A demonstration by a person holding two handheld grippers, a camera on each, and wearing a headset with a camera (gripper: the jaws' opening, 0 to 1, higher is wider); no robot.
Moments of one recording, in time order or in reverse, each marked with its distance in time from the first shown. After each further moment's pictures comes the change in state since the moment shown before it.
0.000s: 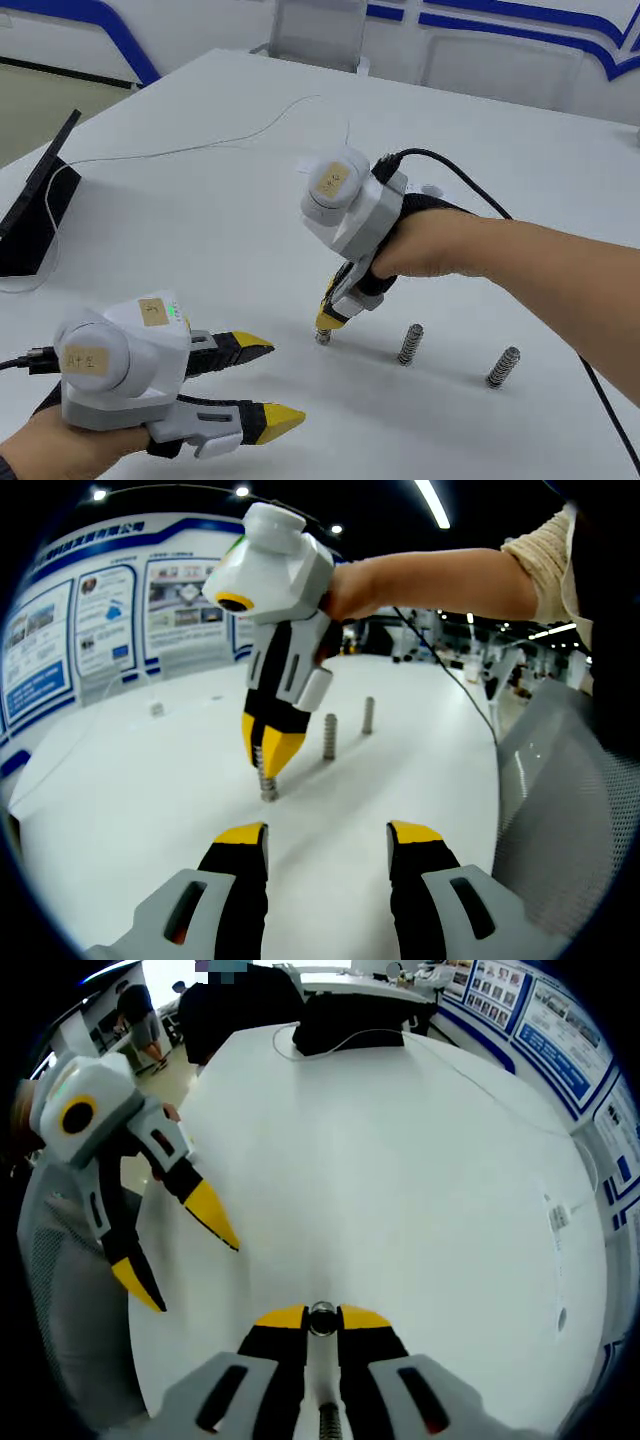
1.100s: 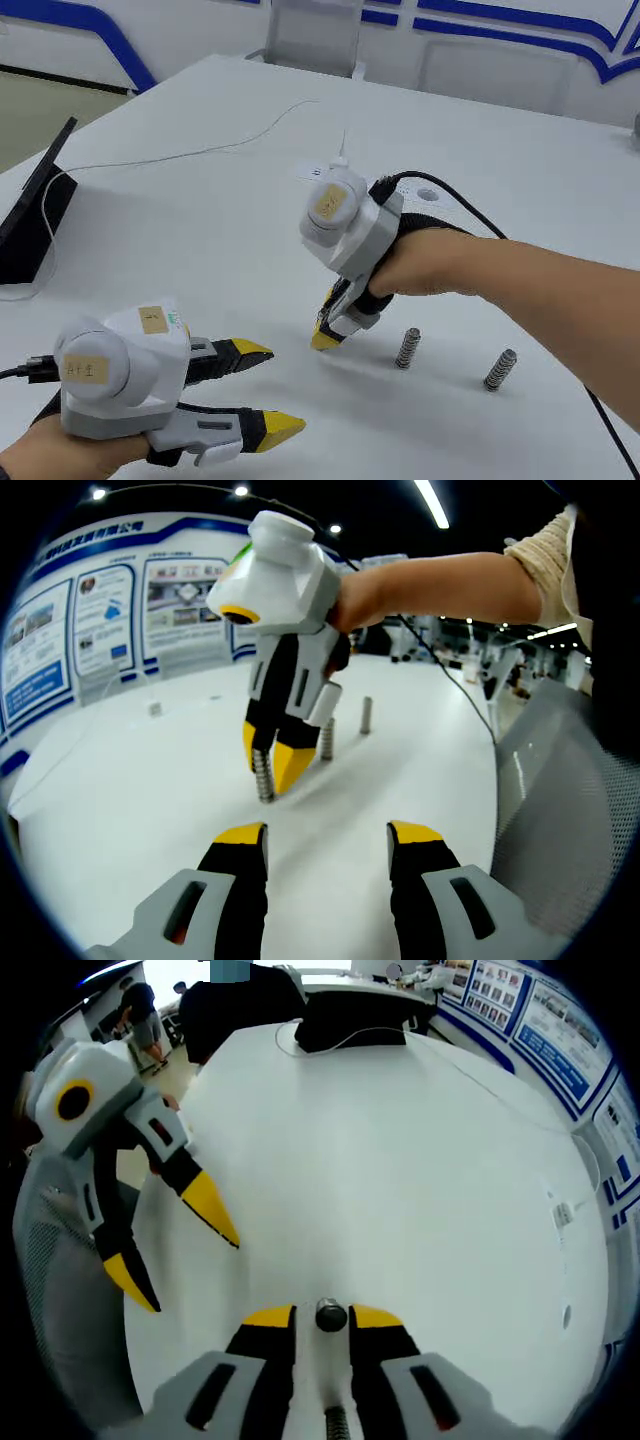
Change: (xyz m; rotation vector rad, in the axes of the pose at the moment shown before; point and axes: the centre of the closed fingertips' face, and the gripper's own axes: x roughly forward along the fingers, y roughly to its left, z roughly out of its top) left arm 0.001 -0.003 0.001 0.000 0.001 -0.007; right arm 0.007 0.006 -0.007 -0.004 -0.009 -0.001
